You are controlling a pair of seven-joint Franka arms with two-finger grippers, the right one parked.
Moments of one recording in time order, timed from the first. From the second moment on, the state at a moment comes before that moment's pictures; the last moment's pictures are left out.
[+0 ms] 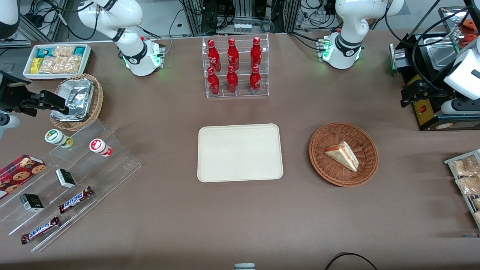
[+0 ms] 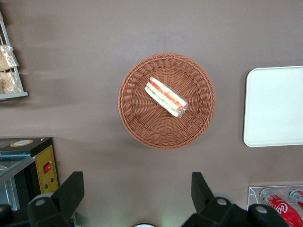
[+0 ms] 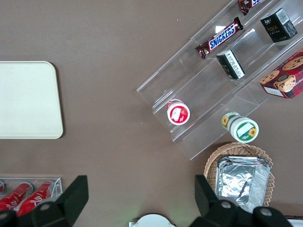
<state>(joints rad) -0.05 -0.01 -0.01 -1.55 0.00 1.49 -0.04</state>
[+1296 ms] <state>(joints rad) -0.04 0.04 -0.07 -2.08 0.01 2.18 -0.63</state>
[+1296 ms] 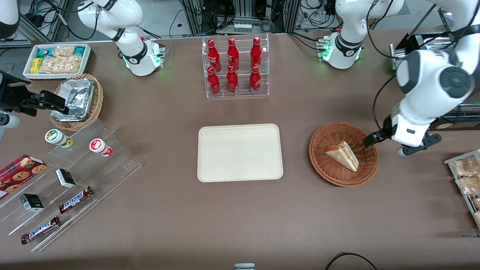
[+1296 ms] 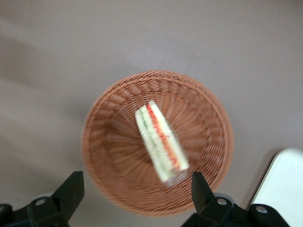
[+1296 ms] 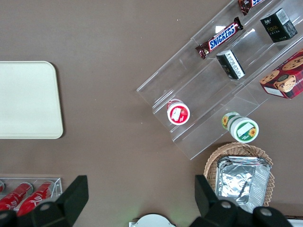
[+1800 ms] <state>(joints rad) -0.05 0.13 -0.15 -2.20 0.01 2.41 -1.03</state>
